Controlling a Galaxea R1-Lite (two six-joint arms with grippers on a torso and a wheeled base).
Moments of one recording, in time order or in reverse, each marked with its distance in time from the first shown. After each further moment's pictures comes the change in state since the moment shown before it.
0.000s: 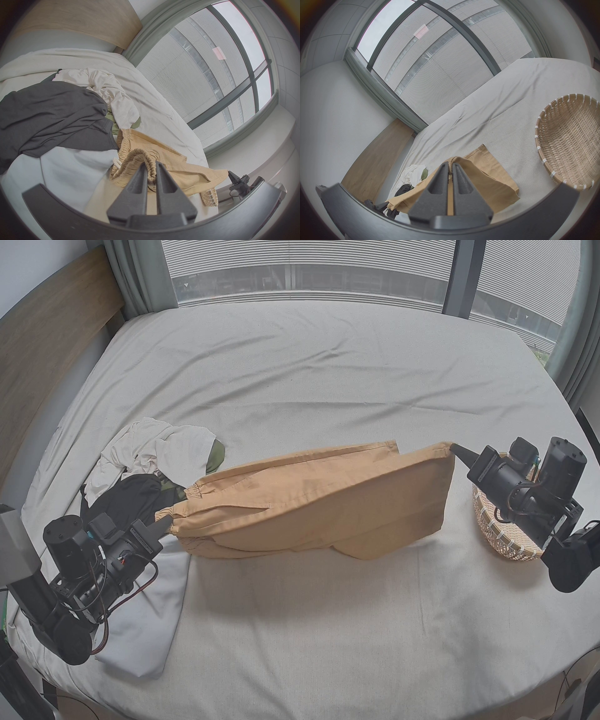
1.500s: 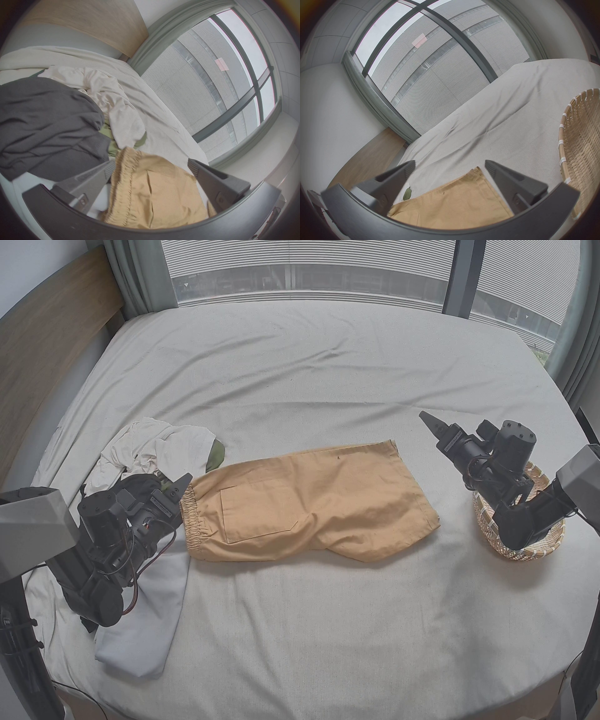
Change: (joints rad) left arm 0.030 0.214 -0.323 0.026 0.082 -0.041; right arm -0.071 0.341 -0.394 -0.029 -0.030 0.011
